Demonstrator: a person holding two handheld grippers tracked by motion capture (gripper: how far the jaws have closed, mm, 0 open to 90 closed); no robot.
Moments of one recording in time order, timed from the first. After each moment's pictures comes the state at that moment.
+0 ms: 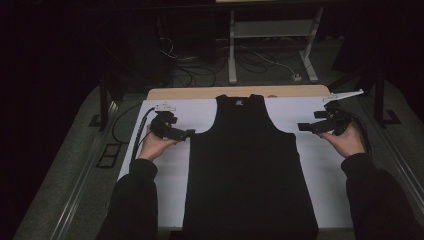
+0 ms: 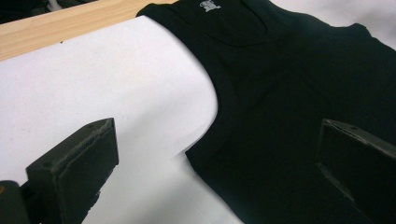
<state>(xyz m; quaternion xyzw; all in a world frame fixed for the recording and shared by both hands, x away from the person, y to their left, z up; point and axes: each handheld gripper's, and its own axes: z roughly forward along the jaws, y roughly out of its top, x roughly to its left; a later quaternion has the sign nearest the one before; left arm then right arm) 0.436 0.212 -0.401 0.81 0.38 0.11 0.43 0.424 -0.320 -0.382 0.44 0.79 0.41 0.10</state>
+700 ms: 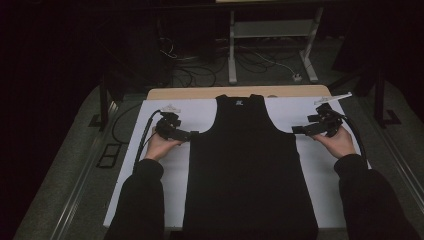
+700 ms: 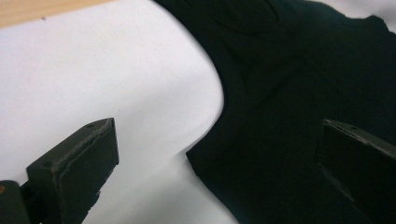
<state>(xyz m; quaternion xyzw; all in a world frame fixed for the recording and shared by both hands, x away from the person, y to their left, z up) 0.447 0.204 -0.424 0.82 0.39 0.09 0.41 0.435 -0.307 -0.404 0.44 0.80 0.40 0.08</state>
